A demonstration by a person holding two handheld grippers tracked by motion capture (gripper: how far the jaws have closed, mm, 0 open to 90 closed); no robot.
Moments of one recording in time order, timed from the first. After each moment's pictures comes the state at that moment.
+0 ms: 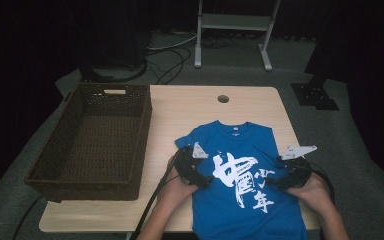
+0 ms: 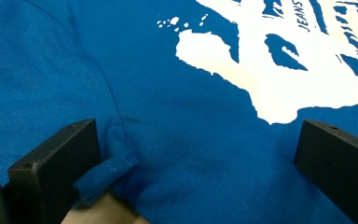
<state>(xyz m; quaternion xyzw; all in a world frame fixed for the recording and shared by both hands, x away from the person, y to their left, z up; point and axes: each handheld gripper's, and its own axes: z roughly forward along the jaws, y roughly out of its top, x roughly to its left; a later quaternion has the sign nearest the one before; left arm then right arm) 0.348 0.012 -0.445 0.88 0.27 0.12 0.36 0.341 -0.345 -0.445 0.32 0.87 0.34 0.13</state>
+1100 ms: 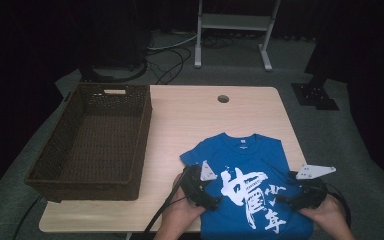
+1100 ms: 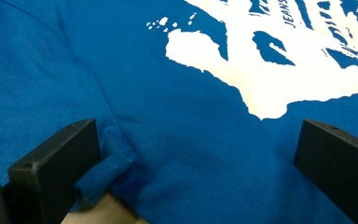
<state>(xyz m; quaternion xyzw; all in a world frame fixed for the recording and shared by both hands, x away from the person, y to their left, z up) 0.290 -0.006 -0.446 0.89 0.25 0.11 0.37 0.282 -0.367 -0.450 0.33 0.86 0.36 0.14</state>
